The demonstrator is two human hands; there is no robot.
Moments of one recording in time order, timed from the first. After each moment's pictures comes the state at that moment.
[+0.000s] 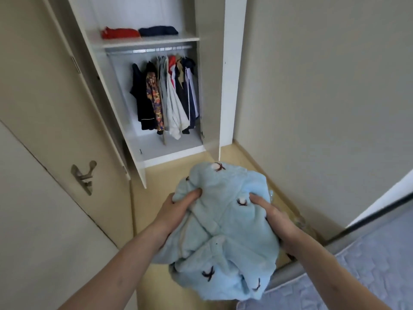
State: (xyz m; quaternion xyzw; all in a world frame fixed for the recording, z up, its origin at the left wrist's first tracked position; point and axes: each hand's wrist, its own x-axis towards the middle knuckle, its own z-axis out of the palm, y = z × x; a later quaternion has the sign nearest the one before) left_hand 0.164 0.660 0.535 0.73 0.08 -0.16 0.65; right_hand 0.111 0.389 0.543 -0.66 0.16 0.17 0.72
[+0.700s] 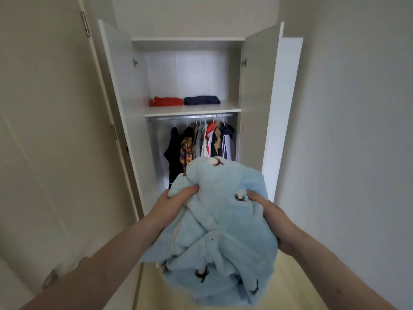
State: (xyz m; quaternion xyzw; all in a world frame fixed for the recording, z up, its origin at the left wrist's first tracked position) left_hand 0.540 0.686 0.674 0.74 0.09 0.00 0.67; right_hand 0.554 0.414 0.659 -0.68 -0.03 0.16 0.72
